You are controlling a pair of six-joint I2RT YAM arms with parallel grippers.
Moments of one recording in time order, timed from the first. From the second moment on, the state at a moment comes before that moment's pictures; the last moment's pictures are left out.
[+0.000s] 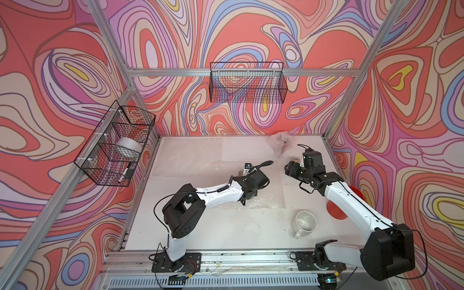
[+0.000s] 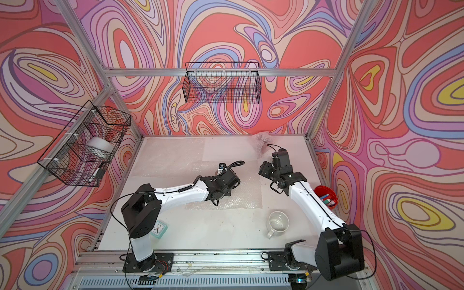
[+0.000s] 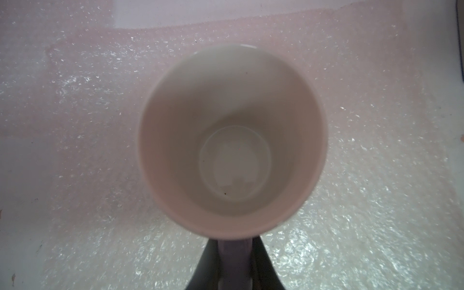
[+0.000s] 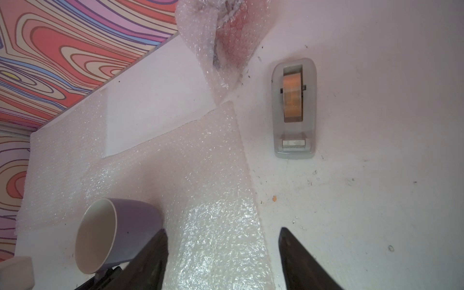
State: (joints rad) left arm -0.93 1.88 1.32 -0.53 -0.49 -0.75; right arm 0.21 1.27 0.95 -0.44 0.00 0.56
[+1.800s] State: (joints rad) left arm -0.79 1.49 0.98 -0.31 -0.28 -0.75; right arm 0.29 1.59 0.95 -0.67 -0.28 0.60
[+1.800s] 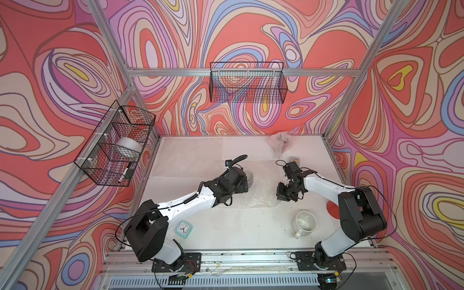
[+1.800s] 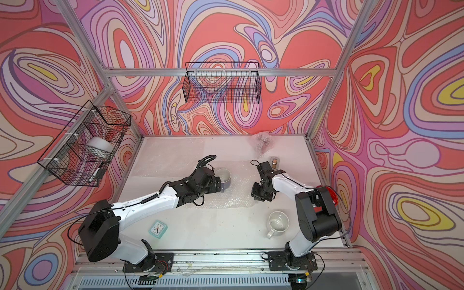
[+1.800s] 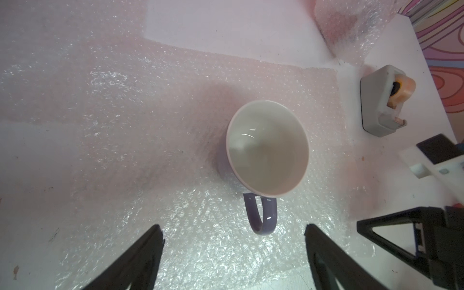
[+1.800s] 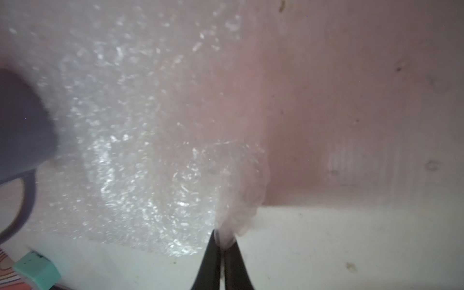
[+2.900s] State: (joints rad) left arm -0.75 1.53 0.95 -0.20 -0.15 -0.64; right arm 0.40 1.91 1.35 -0.41 -0.69 0.65
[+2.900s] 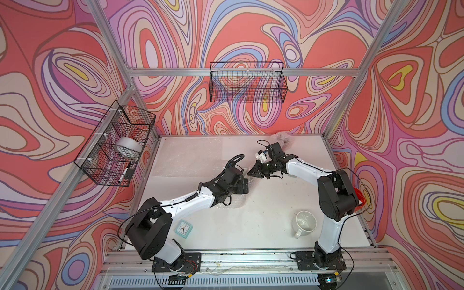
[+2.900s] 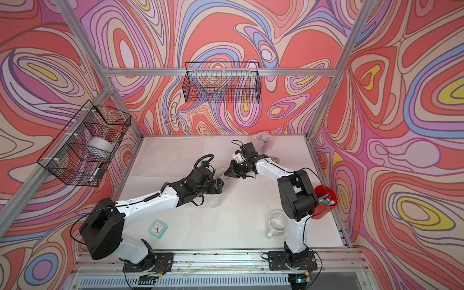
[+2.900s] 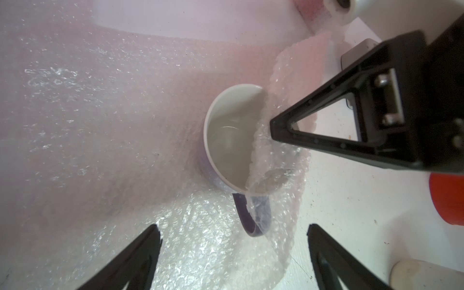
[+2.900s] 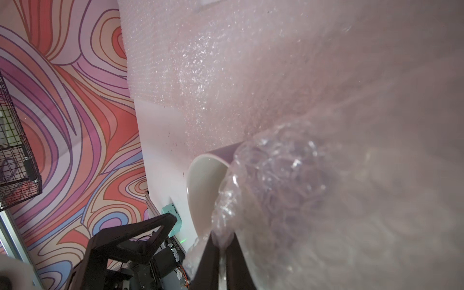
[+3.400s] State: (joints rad) left arm -0.71 1.66 1.04 -0.19 -0.21 -0.68; right arm 0.41 1.95 1.38 -0.40 -0.68 0.67
